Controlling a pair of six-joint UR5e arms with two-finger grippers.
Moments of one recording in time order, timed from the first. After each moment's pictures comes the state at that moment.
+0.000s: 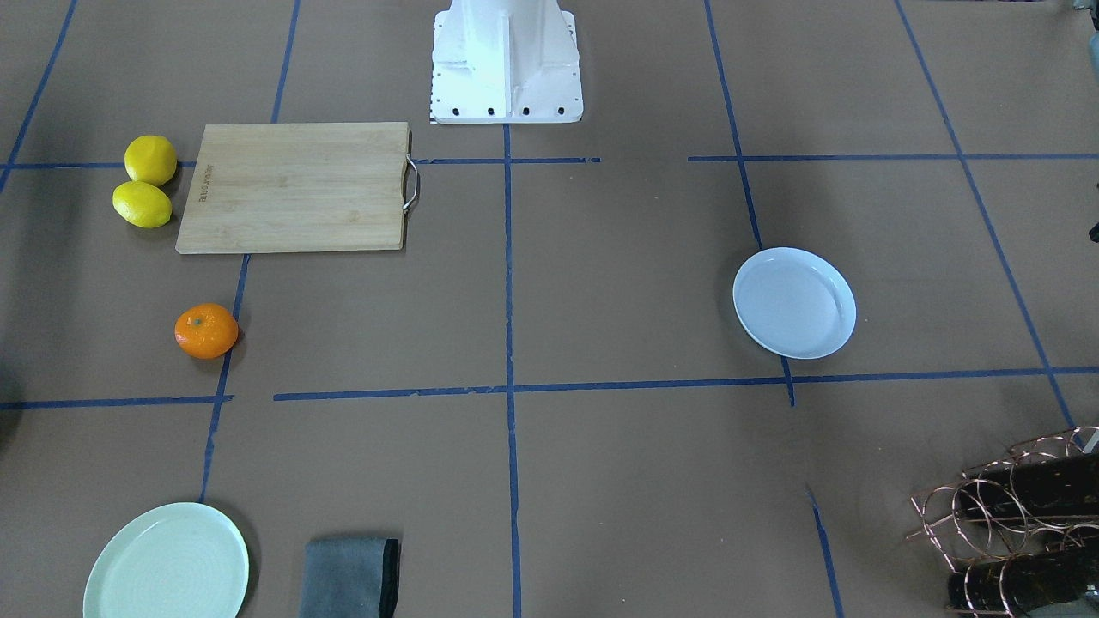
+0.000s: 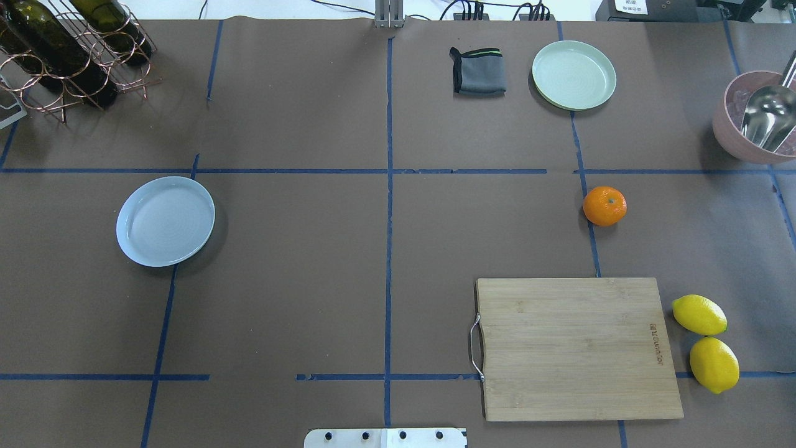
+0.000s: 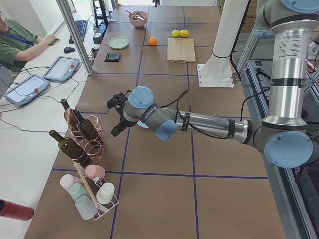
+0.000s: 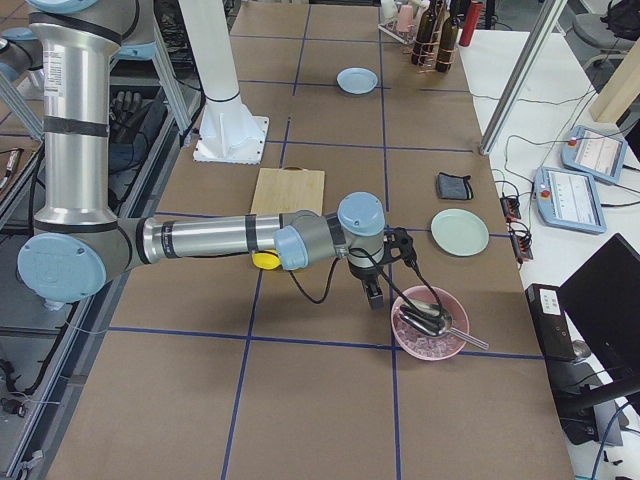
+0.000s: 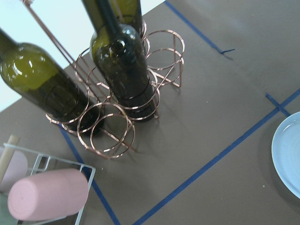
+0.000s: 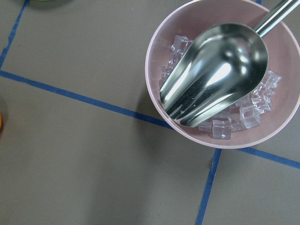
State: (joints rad) left arm -1.43 -1.54 -1.72 -2.24 -2.34 -0.11; right arm 1.46 -1.65 1.75 -1.32 2.35 0.04
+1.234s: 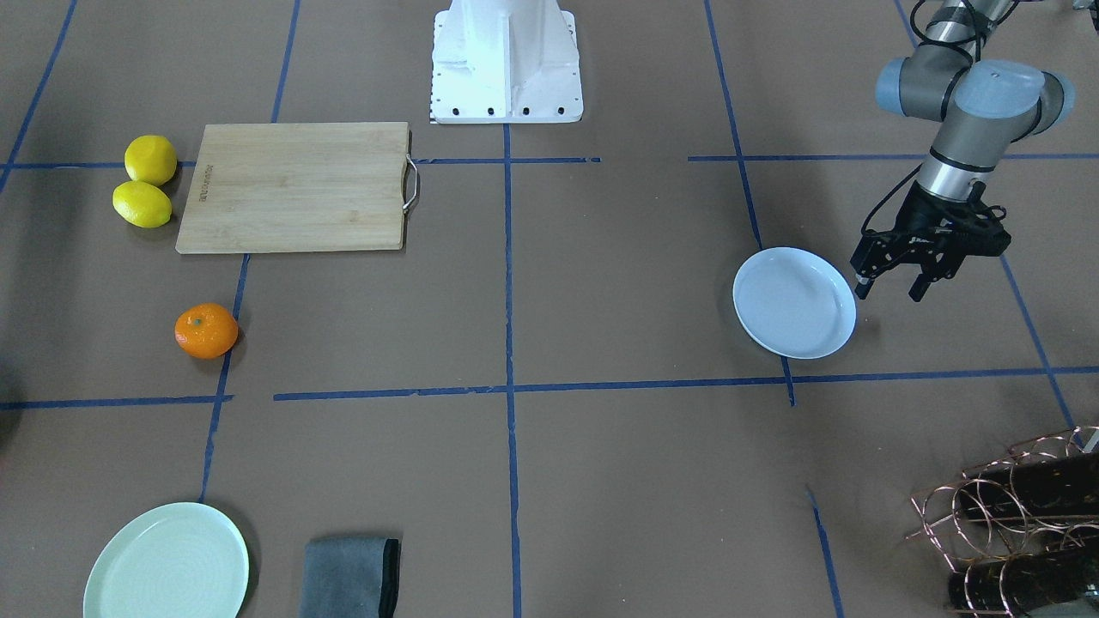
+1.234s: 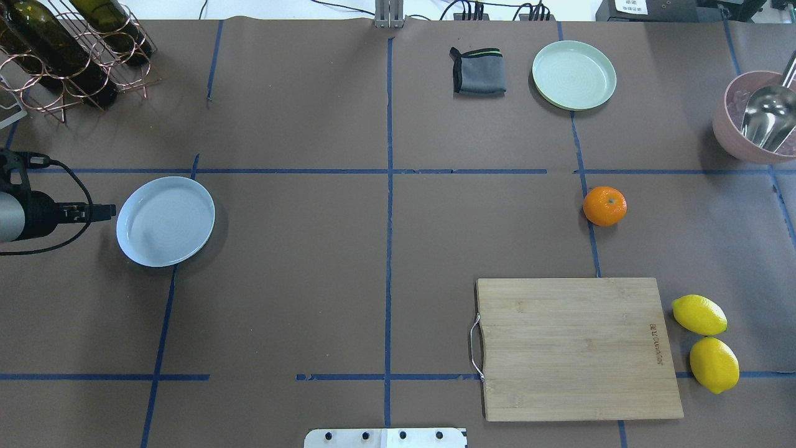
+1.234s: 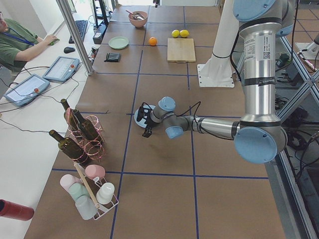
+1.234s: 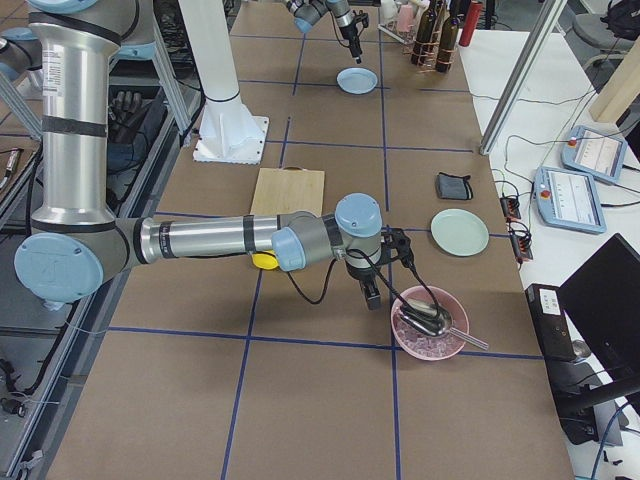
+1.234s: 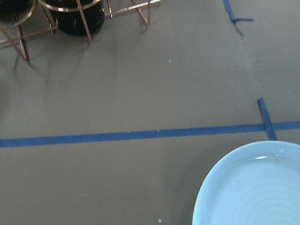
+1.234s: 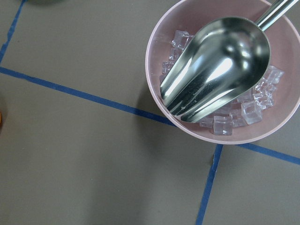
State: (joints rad) left arm -0.78 -1.48 -1.61 -2.58 -1.73 -1.05; right arm 1.45 -1.66 1.75 -1.32 2.35 0.04
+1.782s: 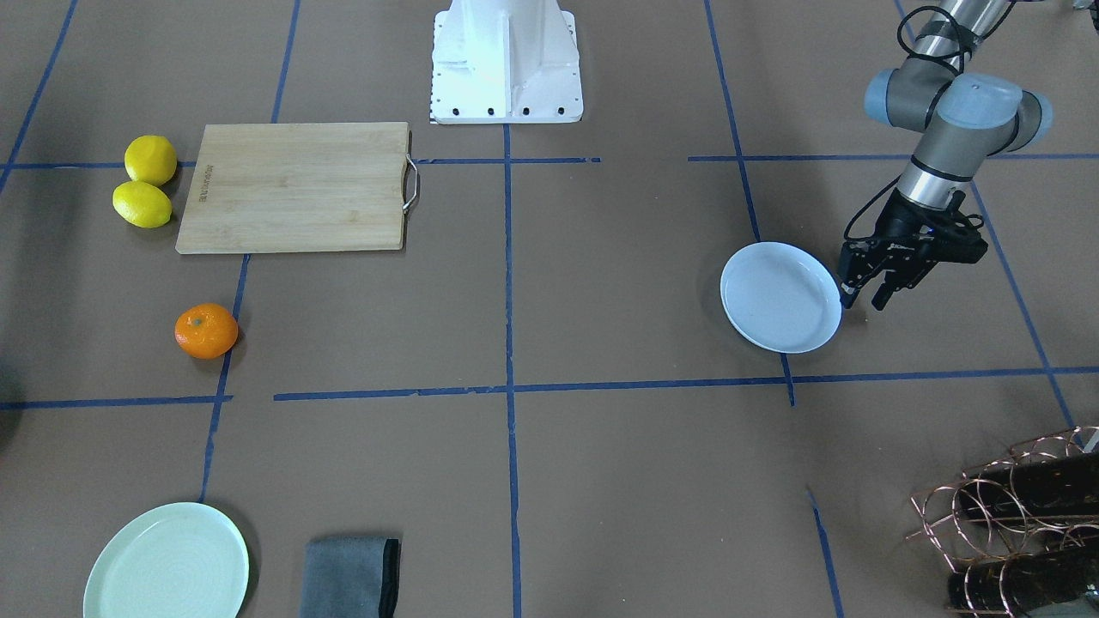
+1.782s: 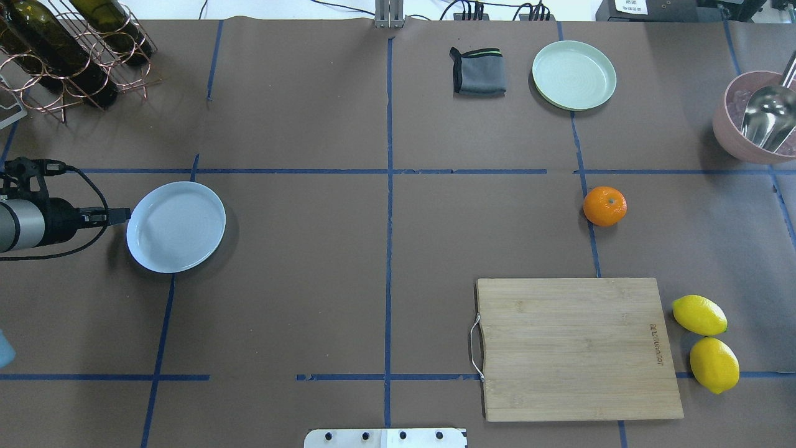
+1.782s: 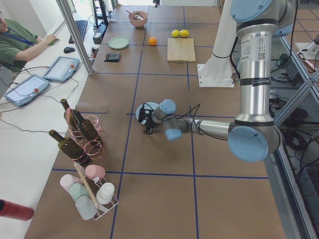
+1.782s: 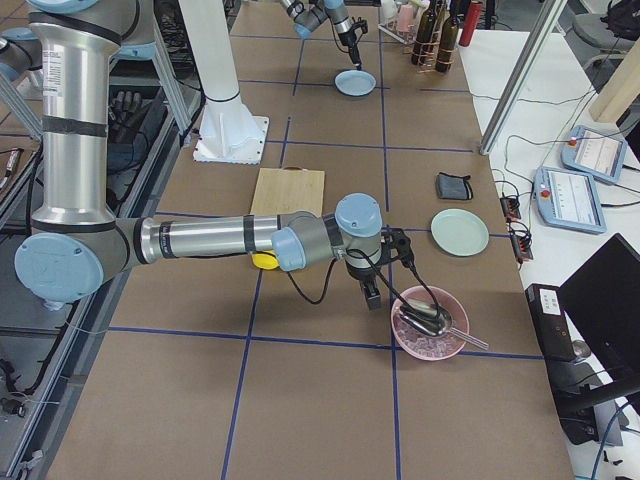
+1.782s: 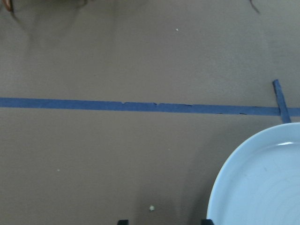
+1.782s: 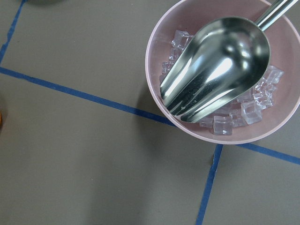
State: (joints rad) left arm -0.75 -1.52 -1.58 -2.64 -1.73 -1.12; right arm 1.45 -1.66 1.75 -1.32 2.35 0.04
